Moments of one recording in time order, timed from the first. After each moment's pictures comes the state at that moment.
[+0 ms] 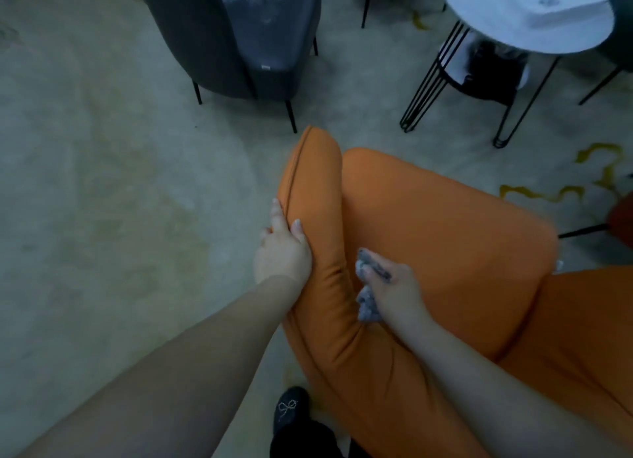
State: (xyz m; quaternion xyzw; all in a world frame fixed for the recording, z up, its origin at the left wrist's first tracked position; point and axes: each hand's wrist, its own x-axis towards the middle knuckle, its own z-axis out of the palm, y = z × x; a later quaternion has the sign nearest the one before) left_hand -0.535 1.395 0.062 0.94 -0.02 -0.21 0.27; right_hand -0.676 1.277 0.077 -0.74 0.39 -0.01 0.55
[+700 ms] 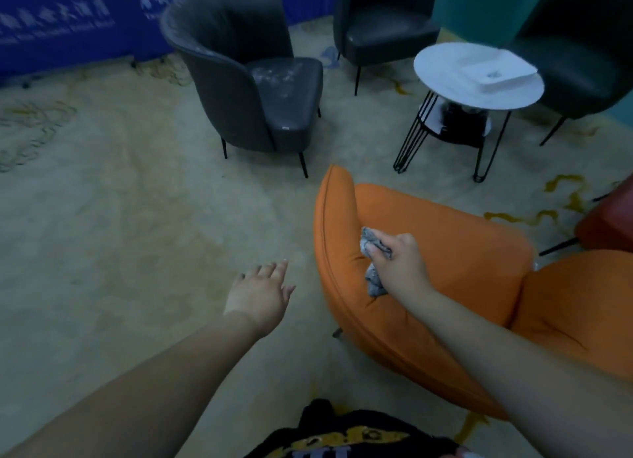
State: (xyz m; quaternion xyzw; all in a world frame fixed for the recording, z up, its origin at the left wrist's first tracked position) left_hand -0.592 1.576 0.176 0.93 -0.34 -0.16 -0.03; right_hand -0.701 1.353 0.193 -0.83 0.33 -0.11 0.43
